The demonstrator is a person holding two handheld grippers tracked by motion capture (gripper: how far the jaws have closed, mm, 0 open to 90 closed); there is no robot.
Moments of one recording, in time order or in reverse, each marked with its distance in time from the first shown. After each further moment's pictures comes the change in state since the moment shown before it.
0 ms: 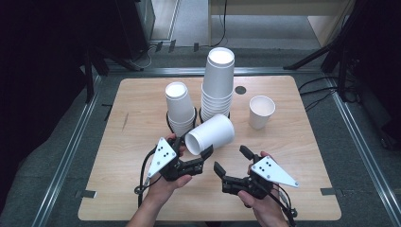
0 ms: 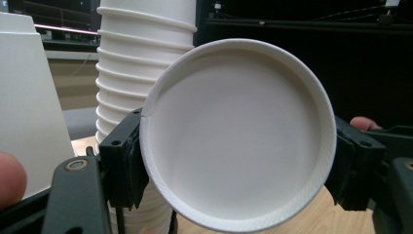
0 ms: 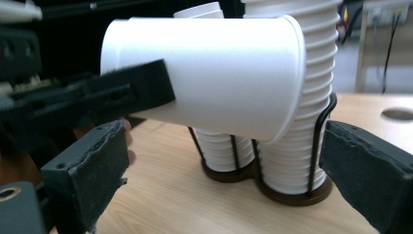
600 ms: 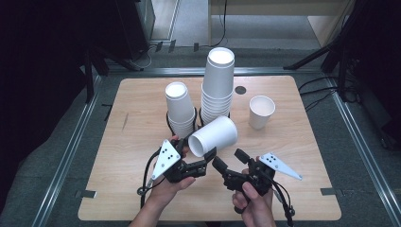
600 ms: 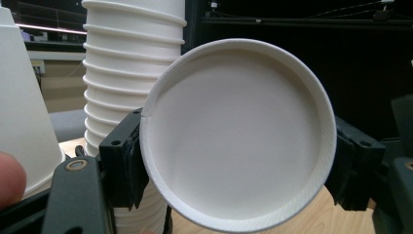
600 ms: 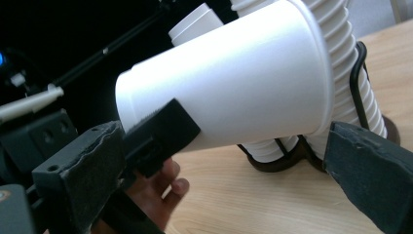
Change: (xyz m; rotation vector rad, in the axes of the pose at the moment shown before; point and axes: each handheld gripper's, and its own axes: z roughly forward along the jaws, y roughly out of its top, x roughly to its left) left arm -0.007 -0.006 0.004 0.004 -0.012 0.014; right arm 0.001 0.005 0.003 0.009 0.052 0.386
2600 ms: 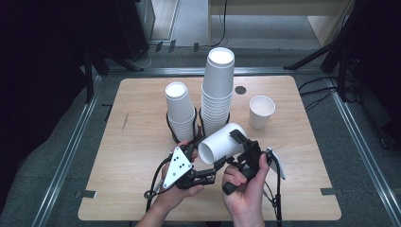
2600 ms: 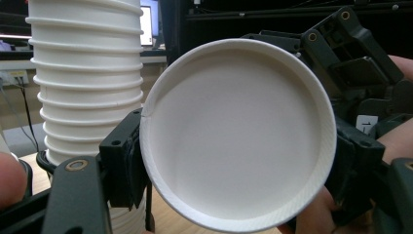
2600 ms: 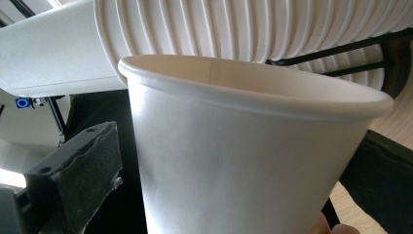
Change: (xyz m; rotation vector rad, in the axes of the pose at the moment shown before) left arm -0.021 -0.011 0.007 0.008 -0.041 0.072; right arm -0.040 -0.003 0.033 -0.093 0.159 1.150
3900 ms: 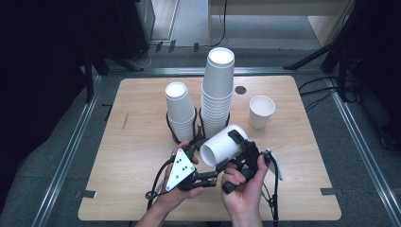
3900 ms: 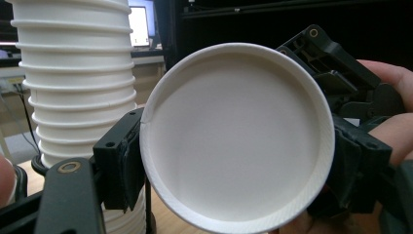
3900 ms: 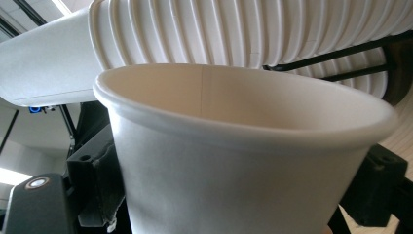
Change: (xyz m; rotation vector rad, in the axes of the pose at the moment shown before) left arm -0.002 -0.002 0.001 0.019 -0.005 0.038; right arm -0.012 0.004 0.003 -0.008 0.034 0.020
